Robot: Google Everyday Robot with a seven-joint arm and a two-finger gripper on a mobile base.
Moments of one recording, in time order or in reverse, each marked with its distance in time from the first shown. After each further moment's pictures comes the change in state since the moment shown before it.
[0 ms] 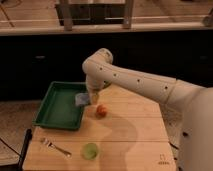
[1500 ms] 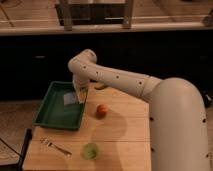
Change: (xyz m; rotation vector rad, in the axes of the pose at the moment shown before) arm -0.053 -0.033 0.054 -0.041 -0.039 -0.085
